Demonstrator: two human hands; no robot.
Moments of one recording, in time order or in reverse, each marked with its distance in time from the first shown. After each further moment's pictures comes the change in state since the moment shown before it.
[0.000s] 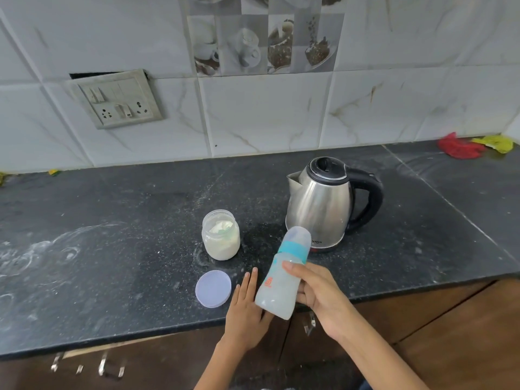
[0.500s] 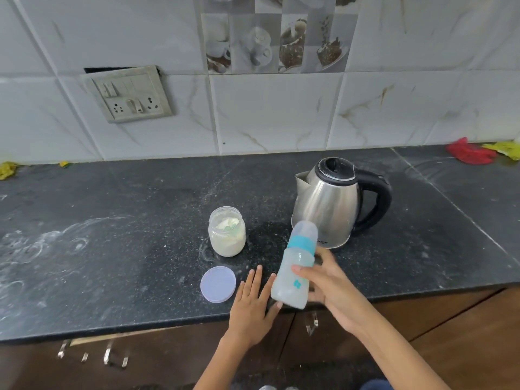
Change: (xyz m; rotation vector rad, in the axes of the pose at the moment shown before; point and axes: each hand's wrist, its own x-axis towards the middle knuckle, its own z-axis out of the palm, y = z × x) left_hand 0.004 -0.001 0.000 0.326 0.005 -0.002; right_hand 0.009 -0.006 -0.014 -0.040 -0.016 -0.001
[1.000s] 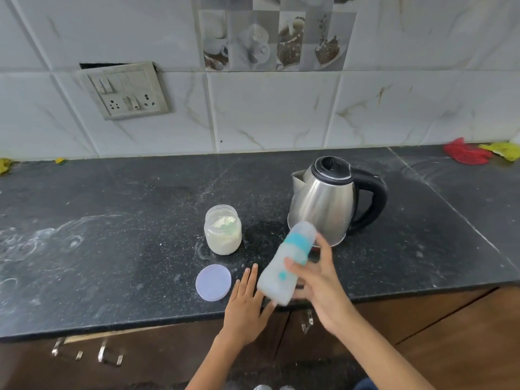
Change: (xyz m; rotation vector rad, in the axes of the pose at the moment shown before) left_hand 0.002 -0.001 0.008 -0.009 -0.010 0.010; right_hand 0.011 0.017 -0.001 0.136 0.067 -0.141
